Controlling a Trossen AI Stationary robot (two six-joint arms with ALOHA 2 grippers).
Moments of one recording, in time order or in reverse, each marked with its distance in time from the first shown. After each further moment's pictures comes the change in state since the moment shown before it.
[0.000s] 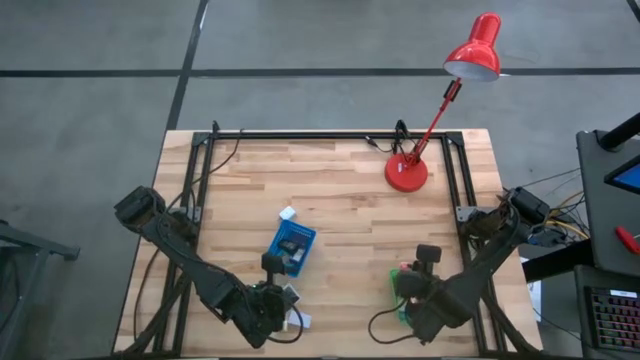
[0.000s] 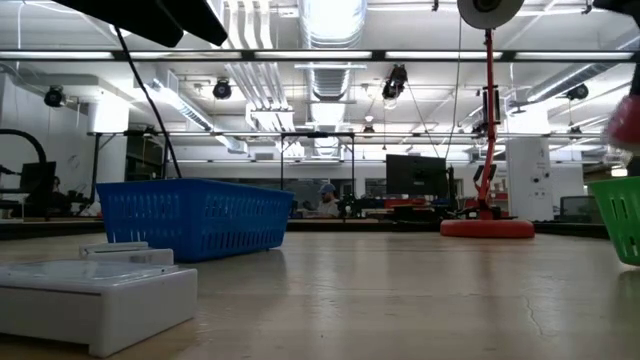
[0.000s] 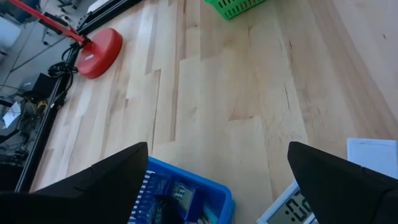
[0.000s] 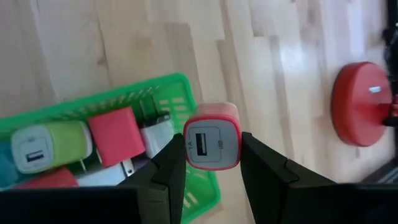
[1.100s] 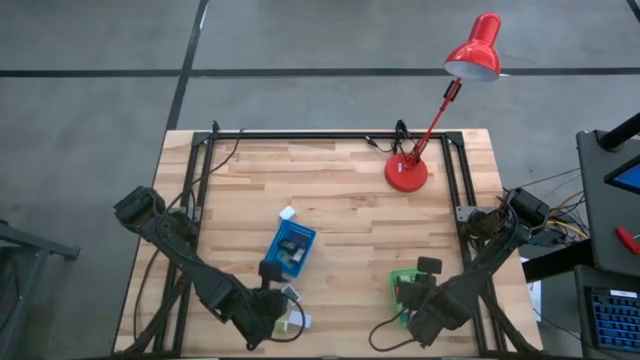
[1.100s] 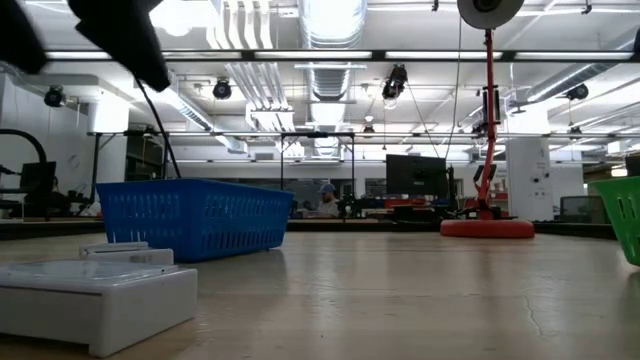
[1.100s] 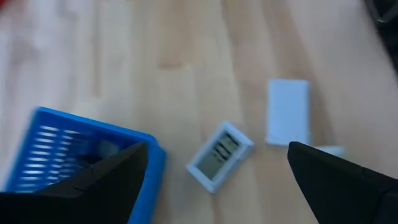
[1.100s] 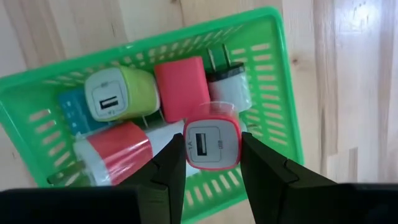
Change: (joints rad) left arm -0.006 0.000 0.000 -0.090 0.303 -0.115; right arm 0.012 0.005 -0.067 0.177 -0.264 0.001
